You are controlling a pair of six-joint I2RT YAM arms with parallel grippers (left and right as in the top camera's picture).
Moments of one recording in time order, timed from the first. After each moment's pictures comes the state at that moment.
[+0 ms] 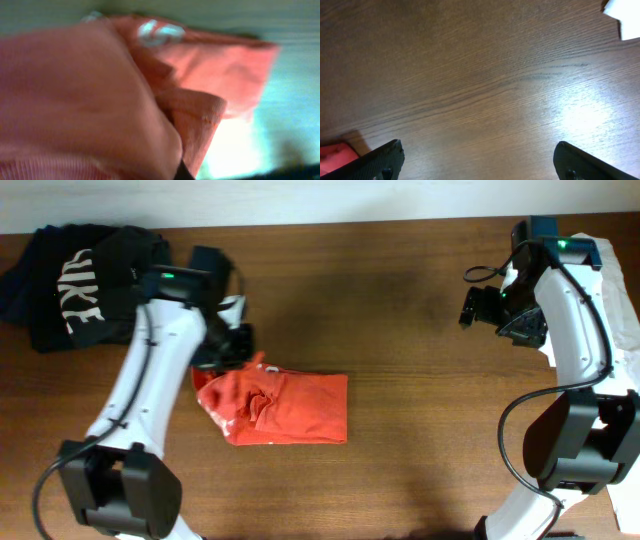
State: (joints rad) left arm -0.22 1.80 1.69 -1.39 0.13 -0.19; right arm -0.13 1.94 1.80 -1.35 -0.03 0.26
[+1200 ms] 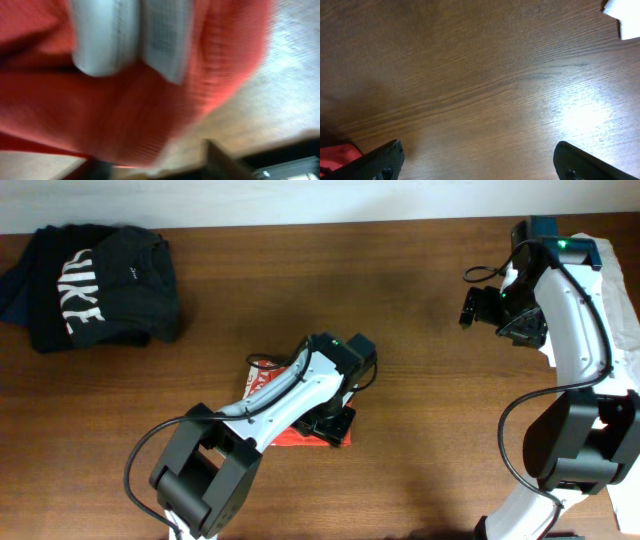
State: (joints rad) left arm -0.75 1.97 1.49 -1.30 0.08 -0.25; right arm -0.13 1.94 1.80 -1.35 -0.03 0.26
